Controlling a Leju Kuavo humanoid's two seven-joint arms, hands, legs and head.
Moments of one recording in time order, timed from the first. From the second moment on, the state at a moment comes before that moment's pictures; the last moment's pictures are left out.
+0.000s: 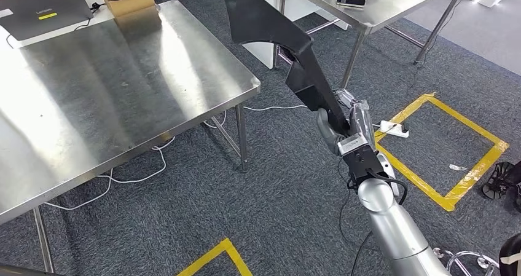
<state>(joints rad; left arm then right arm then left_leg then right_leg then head) -0.07 -0.17 1.18 -0.23 -0.45 0.01 -0.44 -0.28 -0.24 0.21 -1.55 0.23 -0.22 -0.41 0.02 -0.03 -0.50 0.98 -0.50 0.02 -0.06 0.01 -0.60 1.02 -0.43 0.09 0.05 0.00</state>
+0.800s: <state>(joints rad) -0.08 -0.18 1.18 -0.23 -0.45 0.01 -0.45 -0.33 -0.23 0.23 -1.51 0.23 -0.22 -0.41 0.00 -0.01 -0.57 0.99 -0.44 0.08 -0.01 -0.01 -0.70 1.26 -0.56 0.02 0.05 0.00</state>
